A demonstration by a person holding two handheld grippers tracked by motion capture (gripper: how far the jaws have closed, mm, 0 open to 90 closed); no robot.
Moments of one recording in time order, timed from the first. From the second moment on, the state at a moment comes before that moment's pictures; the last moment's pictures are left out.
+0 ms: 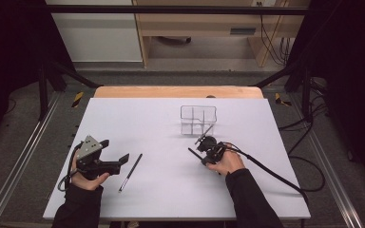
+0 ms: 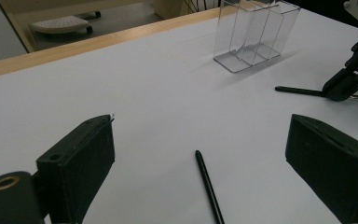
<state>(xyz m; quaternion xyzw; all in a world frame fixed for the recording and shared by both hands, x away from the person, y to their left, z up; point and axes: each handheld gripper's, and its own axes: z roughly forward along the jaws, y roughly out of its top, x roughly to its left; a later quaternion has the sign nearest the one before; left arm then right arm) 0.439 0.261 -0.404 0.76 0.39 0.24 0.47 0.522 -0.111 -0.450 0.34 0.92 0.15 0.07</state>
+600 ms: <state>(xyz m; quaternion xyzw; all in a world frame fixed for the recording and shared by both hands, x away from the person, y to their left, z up) 0.440 0.259 -0.404 0.76 0.39 0.24 0.46 0.518 -0.111 -0.442 0.35 0.92 0.16 0.07</state>
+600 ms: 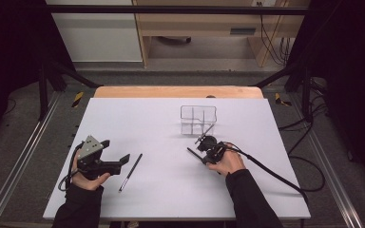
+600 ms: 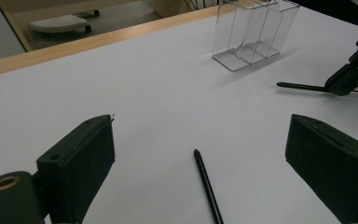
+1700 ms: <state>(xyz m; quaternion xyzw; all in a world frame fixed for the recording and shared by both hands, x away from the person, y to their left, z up) 0.441 0.238 -0.394 0.78 0.35 0.24 0.45 0.498 -0.121 -0.372 0.32 0.91 0.27 0.08</state>
